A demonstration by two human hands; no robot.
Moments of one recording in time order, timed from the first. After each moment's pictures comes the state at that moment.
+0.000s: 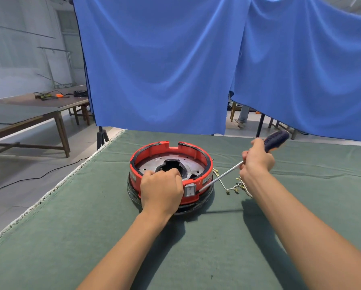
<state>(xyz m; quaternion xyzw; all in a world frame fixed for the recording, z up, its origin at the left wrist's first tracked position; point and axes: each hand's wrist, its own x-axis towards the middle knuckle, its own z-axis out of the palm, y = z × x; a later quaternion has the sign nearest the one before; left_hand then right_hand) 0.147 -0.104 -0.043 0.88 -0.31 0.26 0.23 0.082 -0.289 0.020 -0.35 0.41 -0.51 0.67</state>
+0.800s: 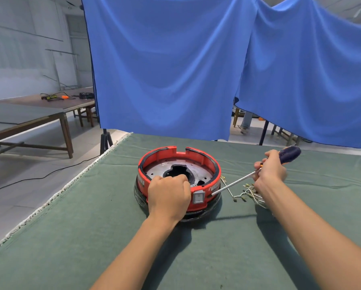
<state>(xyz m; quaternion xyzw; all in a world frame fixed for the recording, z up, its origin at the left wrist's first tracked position) 0.145 -0.098 -0.038 0.87 -0.32 0.26 0.26 0.079 -0.309 0.011 -0.33 0.43 -0.49 0.68</state>
